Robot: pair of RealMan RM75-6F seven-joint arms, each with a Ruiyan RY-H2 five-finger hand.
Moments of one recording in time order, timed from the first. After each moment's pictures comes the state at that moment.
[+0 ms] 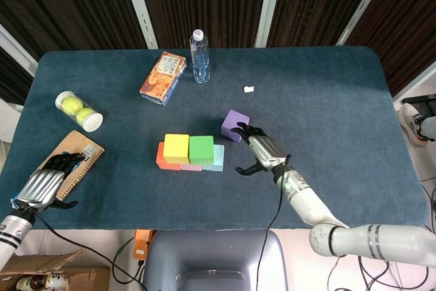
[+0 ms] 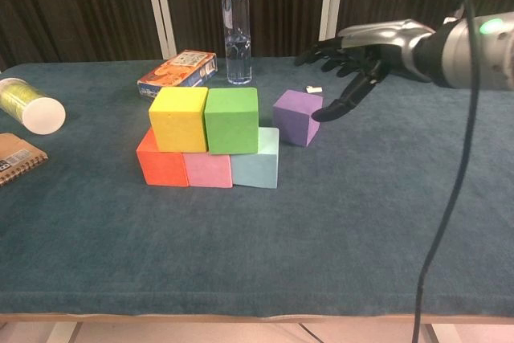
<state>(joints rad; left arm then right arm) -0.41 -1.00 0.00 -1.56 1.42 1.01 -0.12 0.96 -1.31 0.21 -1.85 -0.62 0.92 -0.21</state>
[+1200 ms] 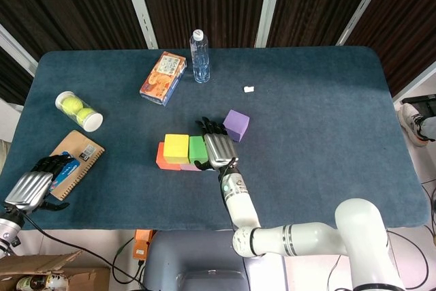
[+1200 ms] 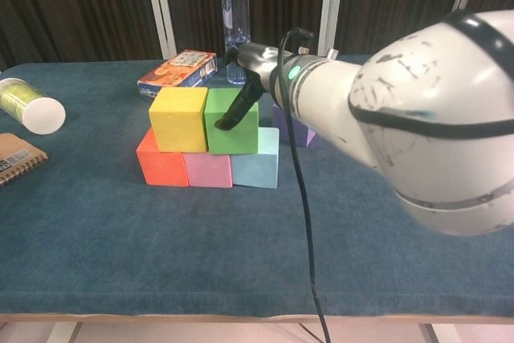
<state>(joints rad) -0.39 -0.99 0.02 -1.50 1.45 1.02 -0.24 1.17 -1.82 0.41 -1.55 -0.38 1.23 -0.64</state>
